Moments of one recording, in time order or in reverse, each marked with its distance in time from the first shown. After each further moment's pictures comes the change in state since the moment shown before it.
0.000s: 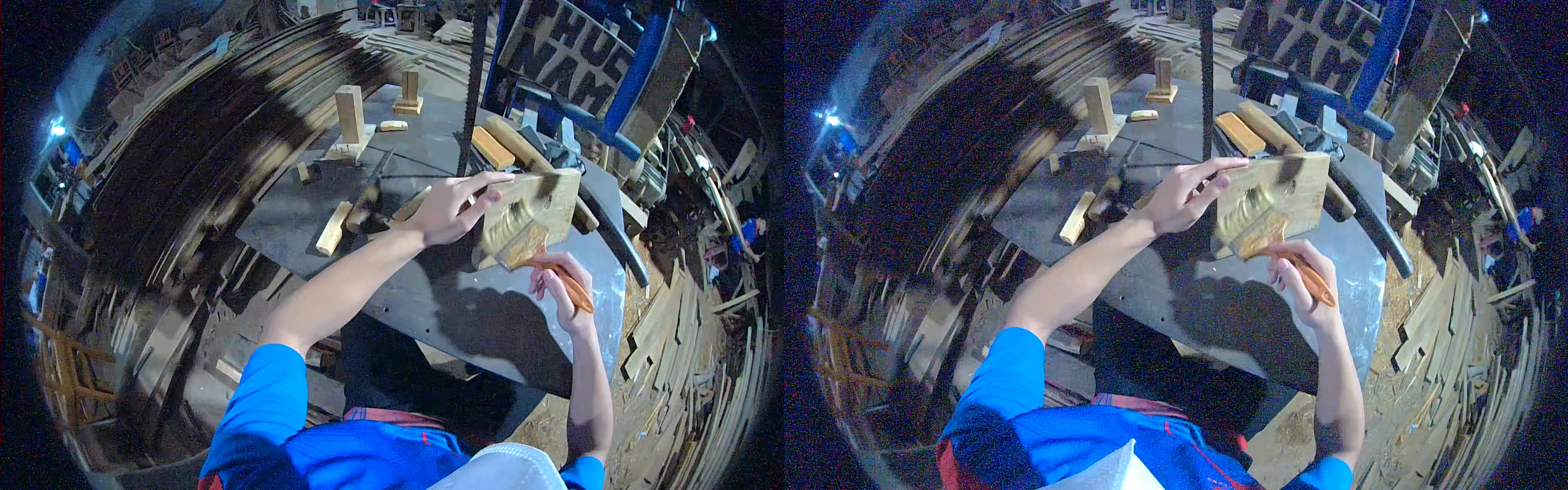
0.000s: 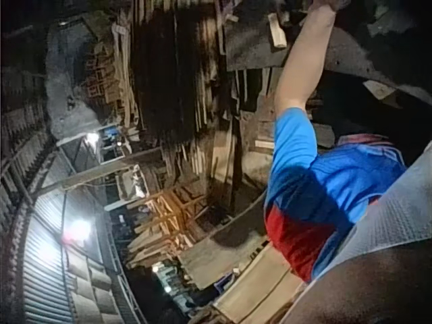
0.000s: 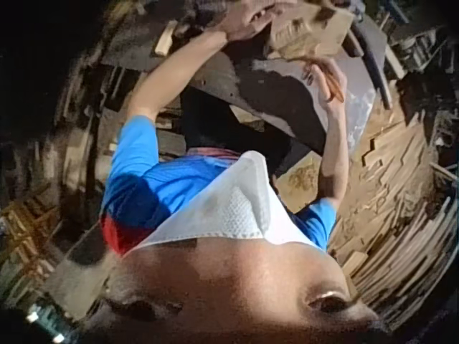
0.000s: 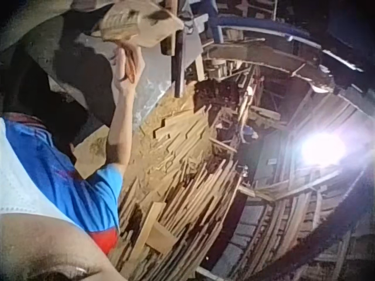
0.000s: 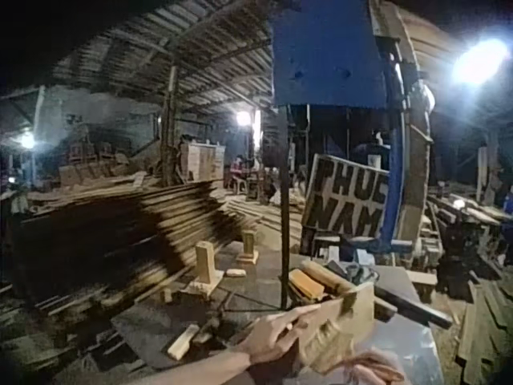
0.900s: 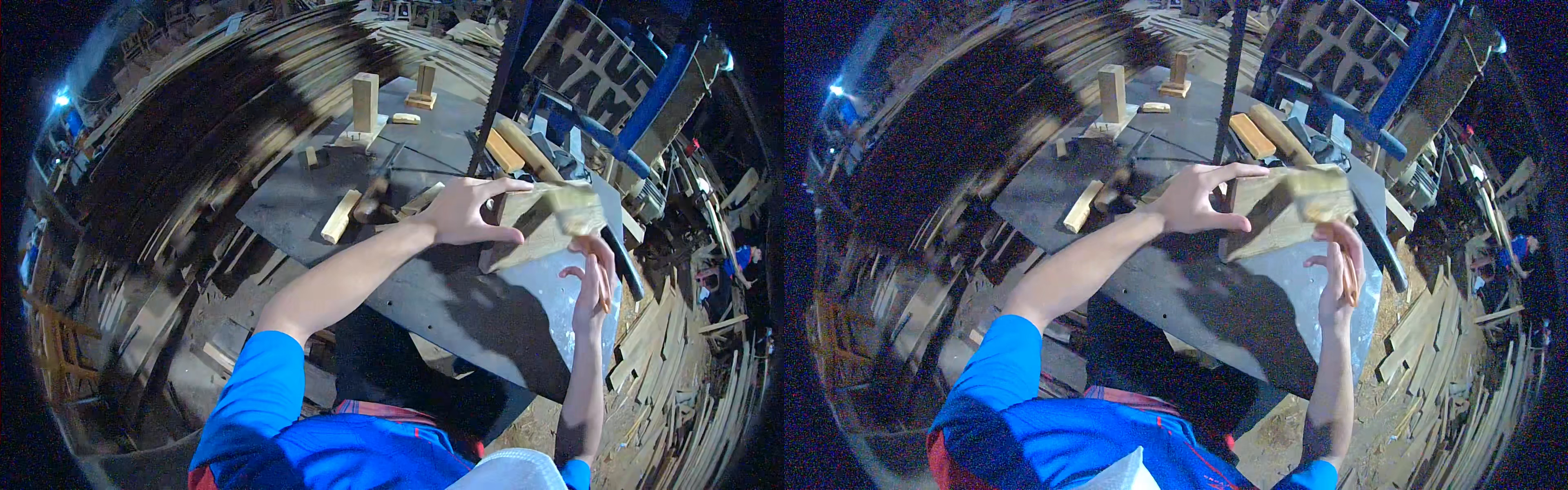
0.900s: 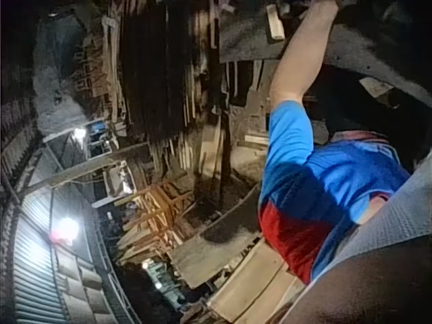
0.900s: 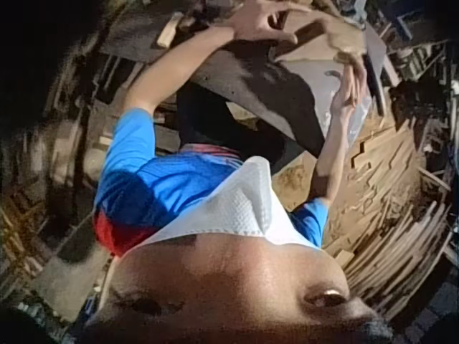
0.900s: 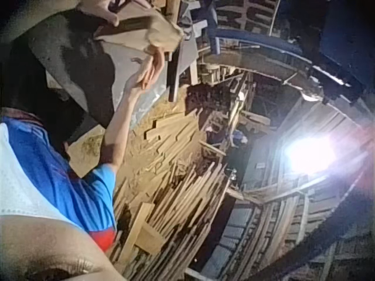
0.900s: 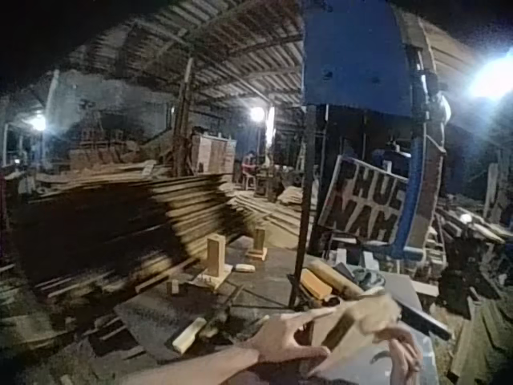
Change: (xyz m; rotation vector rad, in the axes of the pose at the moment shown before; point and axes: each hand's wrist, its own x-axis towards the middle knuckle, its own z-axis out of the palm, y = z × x) left_hand -0.002 0.002 -0.002 0.074 -0.027 0.047; right_hand 0.016 -0.001 -0.003 -0.061 0.485 -0.102
